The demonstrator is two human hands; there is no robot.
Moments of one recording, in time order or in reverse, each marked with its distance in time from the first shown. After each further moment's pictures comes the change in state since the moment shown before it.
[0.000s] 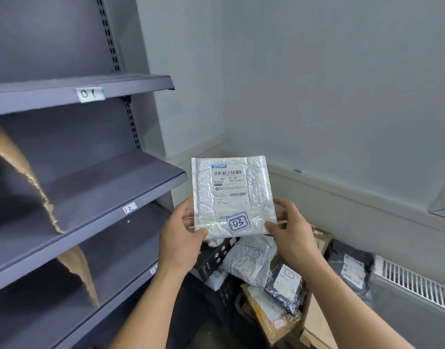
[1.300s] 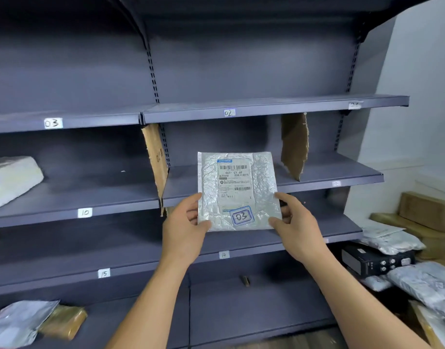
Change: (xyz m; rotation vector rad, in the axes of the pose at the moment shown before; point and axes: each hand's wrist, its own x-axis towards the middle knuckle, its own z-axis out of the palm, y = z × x) left_hand -0.367 0.048 -0.386 0.165 0.678 -0.052; right_hand -0.345 -0.205 0.190 0.174 -0.603 -0.474
